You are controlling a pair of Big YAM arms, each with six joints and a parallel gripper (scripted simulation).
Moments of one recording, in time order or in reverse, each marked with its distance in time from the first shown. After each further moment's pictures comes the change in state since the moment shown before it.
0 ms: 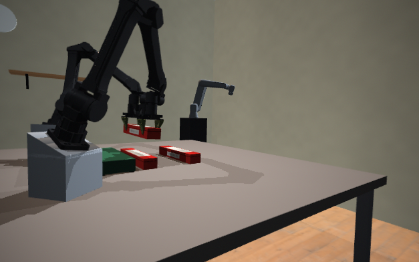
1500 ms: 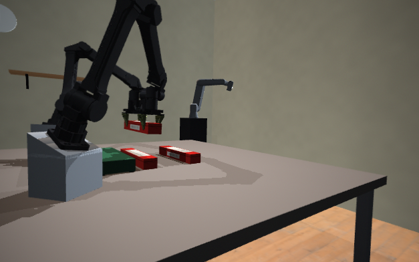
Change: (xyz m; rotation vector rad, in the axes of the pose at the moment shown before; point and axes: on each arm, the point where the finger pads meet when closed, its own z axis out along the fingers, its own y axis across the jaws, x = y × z) left arm 0.000 0.003 -0.023 -0.015 -0.004 0.001; right arm 0.001 -0.003 -0.024 0.015 -0.002 0.001
